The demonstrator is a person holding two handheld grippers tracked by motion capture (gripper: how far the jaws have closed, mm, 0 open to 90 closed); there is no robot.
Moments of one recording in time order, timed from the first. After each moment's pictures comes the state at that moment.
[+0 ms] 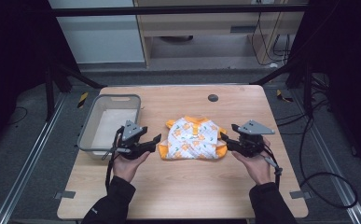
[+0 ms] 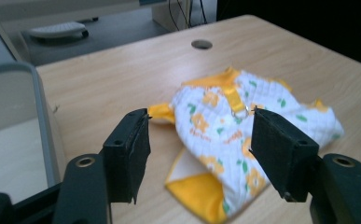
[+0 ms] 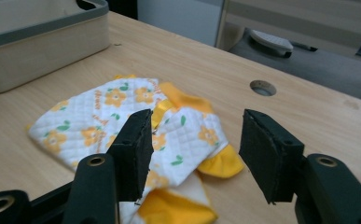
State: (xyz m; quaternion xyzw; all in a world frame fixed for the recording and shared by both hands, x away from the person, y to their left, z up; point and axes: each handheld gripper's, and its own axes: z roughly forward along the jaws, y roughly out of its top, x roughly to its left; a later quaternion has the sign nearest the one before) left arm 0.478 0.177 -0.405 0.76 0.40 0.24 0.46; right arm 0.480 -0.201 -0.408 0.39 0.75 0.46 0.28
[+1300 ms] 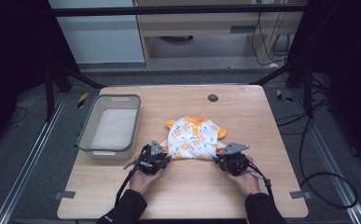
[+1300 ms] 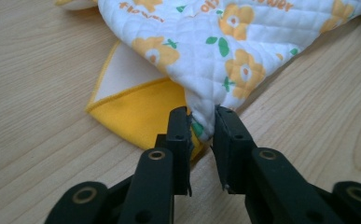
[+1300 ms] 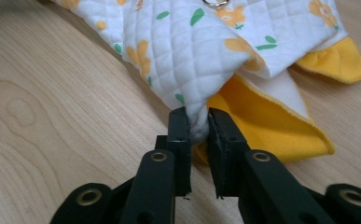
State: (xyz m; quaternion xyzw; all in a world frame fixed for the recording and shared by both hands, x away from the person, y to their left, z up) left arm 0.485 0.133 -0.491 0.84 0.37 0.17 0.37; right arm 0.478 -0.175 -0.495 0.35 0.84 0.36 0.19
